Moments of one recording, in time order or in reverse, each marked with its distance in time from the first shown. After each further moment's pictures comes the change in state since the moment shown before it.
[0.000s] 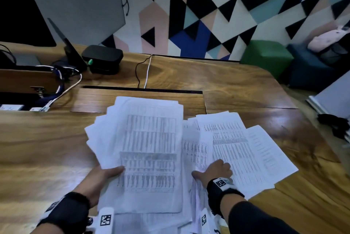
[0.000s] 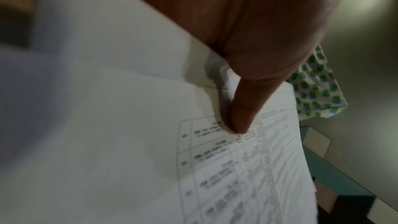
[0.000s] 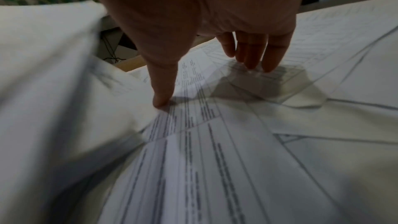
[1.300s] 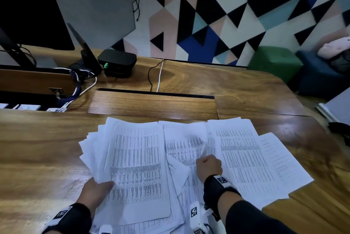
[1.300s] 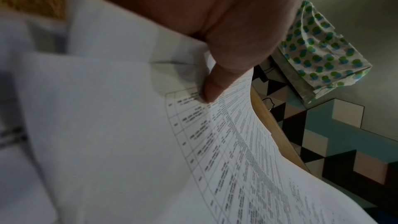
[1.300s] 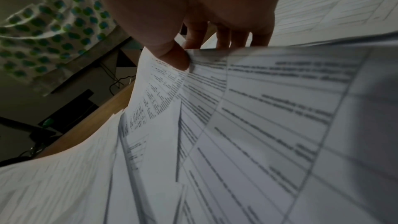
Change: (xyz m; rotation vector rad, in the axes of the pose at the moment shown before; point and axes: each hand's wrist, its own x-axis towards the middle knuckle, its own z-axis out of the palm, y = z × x) left_hand 0.035 -0.047 -0.074 0.175 0.380 0.041; right_hand -0.013 -0.059 0.031 0.279 0.108 -0.191
